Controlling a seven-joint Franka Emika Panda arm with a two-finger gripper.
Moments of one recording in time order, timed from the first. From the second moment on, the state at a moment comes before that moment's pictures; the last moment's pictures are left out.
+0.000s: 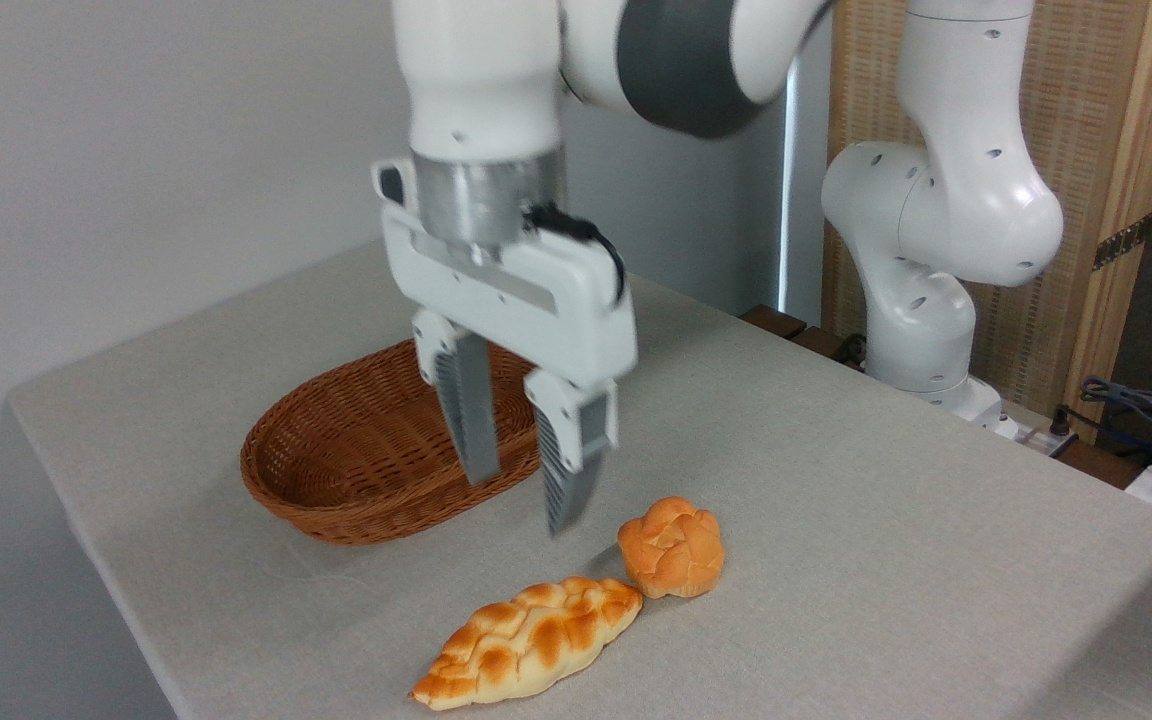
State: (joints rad) arm -0.05 -0.09 0.14 -1.95 0.00 1.98 0.80
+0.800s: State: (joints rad) arm -0.05 -0.04 0.15 -2.15 0.00 2.15 0.89
